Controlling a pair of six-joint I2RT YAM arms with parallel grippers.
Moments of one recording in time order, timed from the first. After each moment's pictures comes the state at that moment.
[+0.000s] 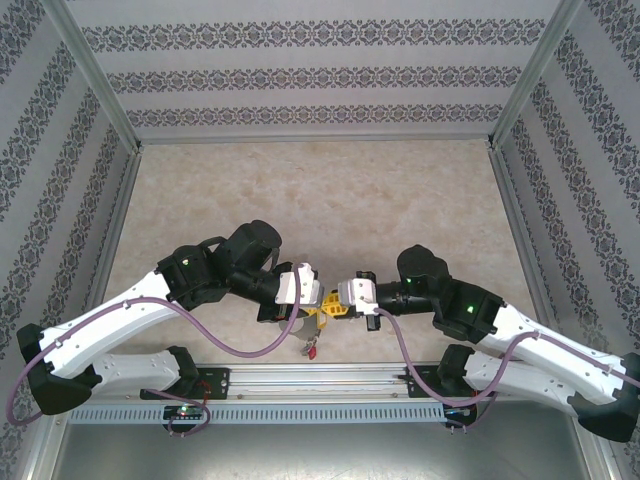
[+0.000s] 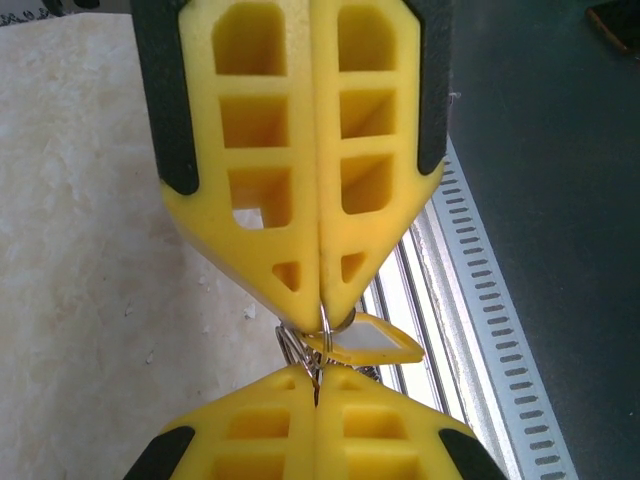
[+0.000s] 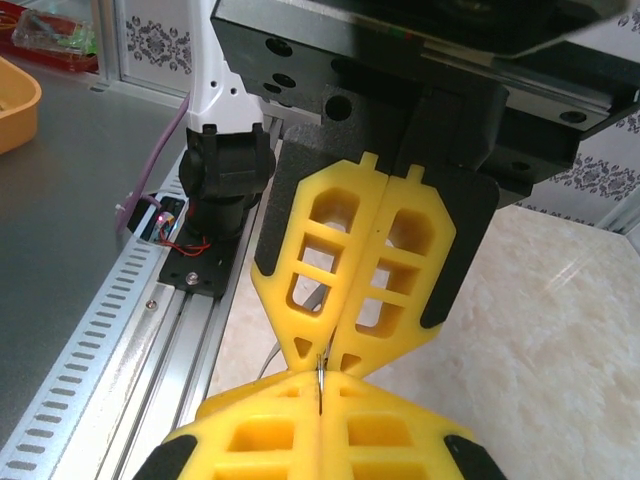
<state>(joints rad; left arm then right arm) -0.95 1.12 1.20 -0.89 0.50 0.57 0.99 0.79 0.78 -0.33 -0.53 -0.46</state>
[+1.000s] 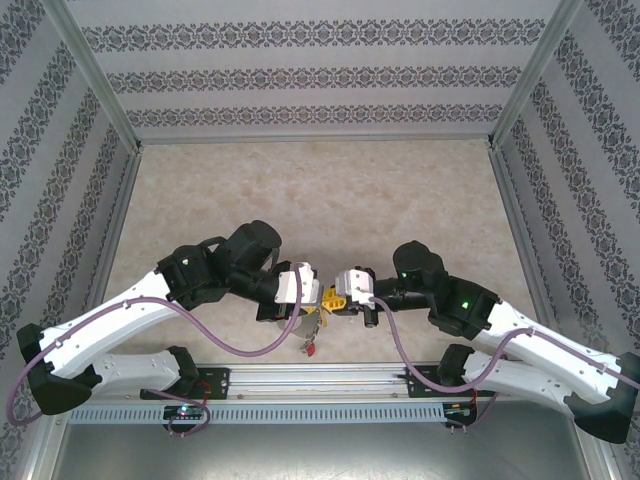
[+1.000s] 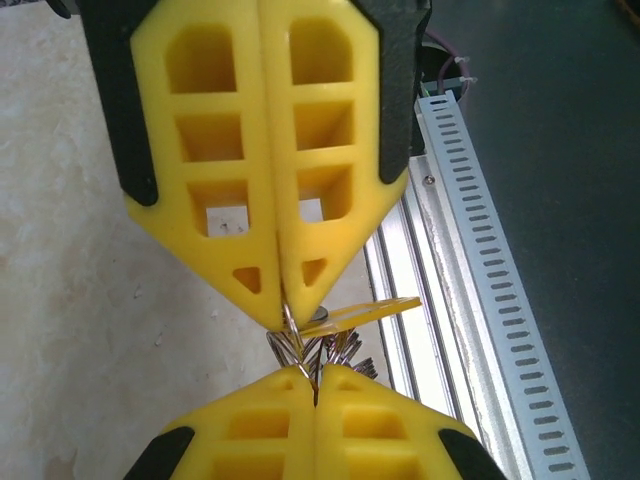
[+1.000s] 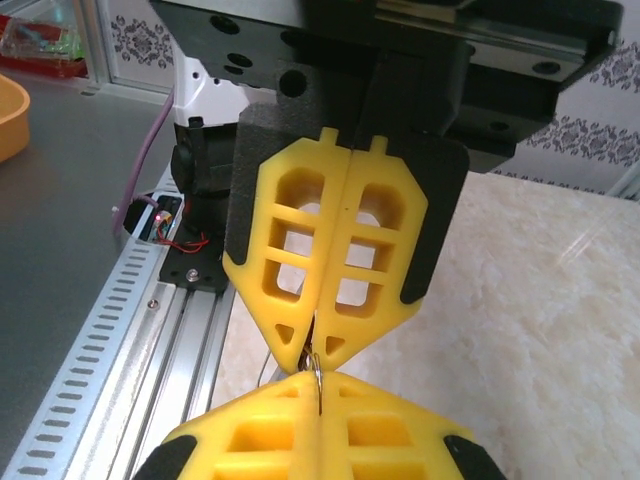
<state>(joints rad) -0.95 1.12 1.20 -0.91 0.47 0.57 0.95 0.83 0.78 -0.34 -0.54 -0.39</state>
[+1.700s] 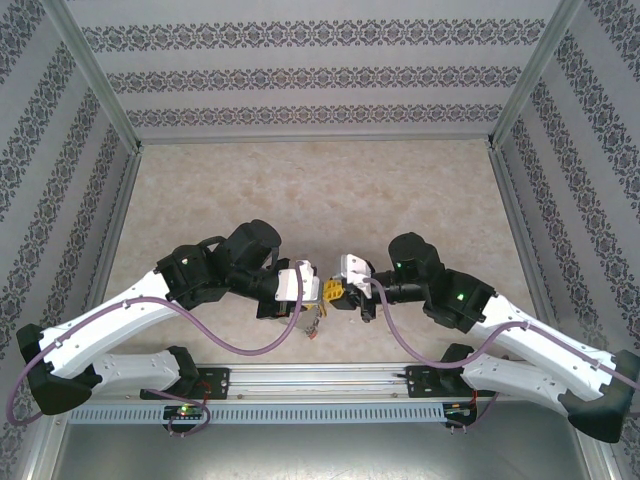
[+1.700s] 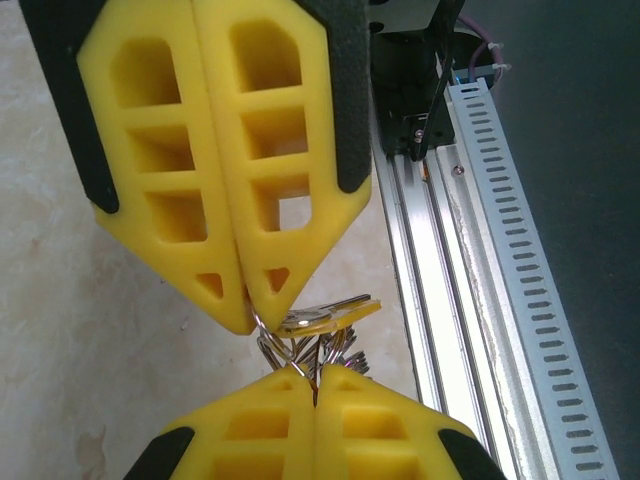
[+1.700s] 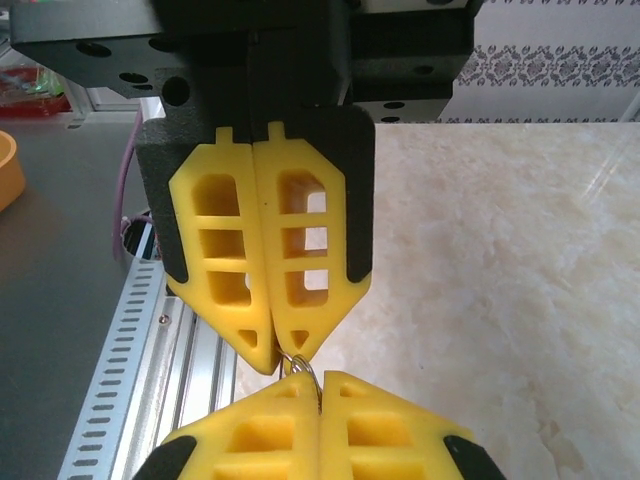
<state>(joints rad) -0.95 1.12 1.20 -0.91 0.42 0.57 0.90 0.88 0.82 -0.37 -0.55 -0.26</state>
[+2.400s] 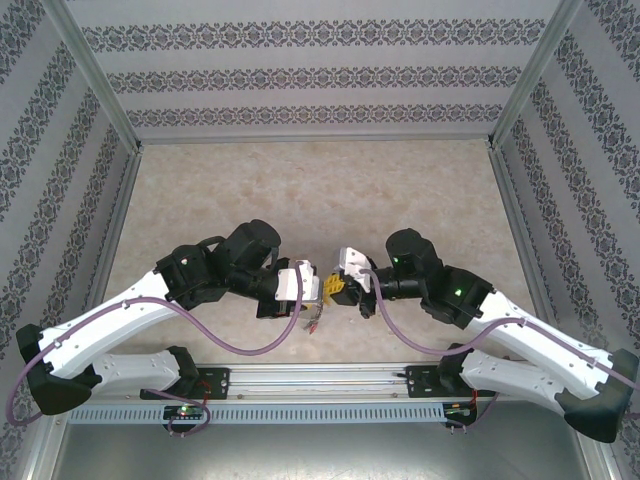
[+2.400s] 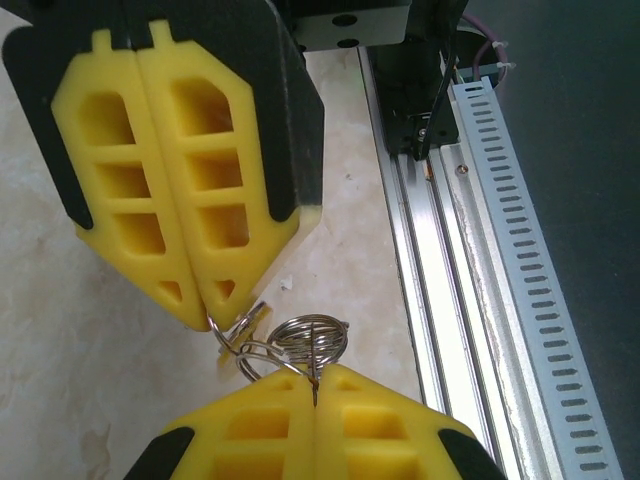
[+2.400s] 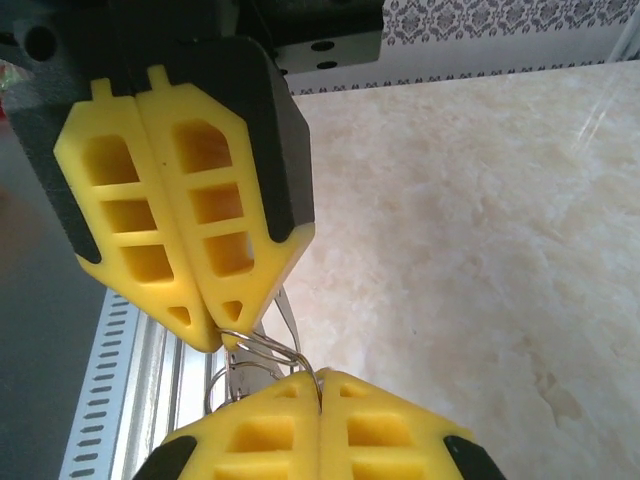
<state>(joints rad) -0.95 1.11 1.20 -0.90 0.41 0.57 0.87 0.92 0.85 -0.42 -0.52 -0.21</state>
